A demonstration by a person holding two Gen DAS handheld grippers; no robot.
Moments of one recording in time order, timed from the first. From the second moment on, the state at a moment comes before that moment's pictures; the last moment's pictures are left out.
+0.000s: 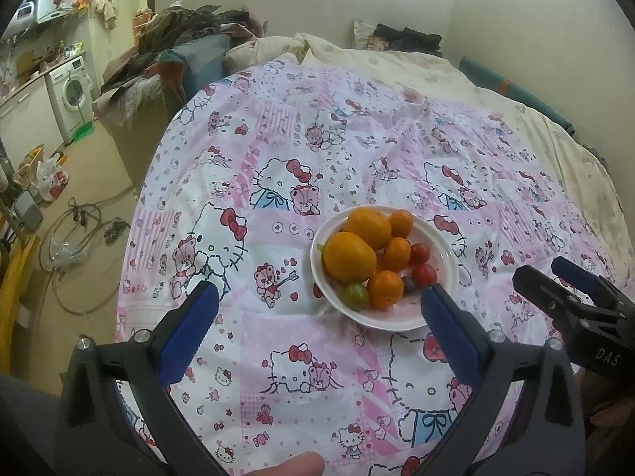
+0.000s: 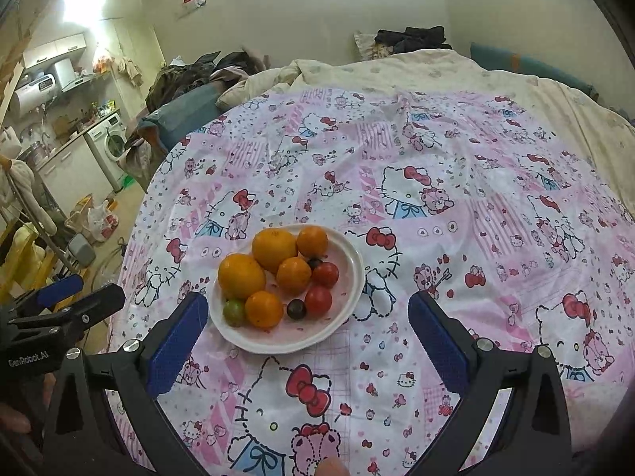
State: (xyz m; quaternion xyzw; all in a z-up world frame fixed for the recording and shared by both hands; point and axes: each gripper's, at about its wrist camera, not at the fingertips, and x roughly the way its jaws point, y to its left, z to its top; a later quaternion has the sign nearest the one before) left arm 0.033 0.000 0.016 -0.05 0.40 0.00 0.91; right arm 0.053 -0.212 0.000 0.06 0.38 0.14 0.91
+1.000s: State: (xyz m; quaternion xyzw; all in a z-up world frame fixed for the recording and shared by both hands) left arm 0.033 -0.001 0.015 -0.05 0.40 0.00 0.91; right arm 0.055 -0.216 -0.004 0.06 0.39 0.13 0.91
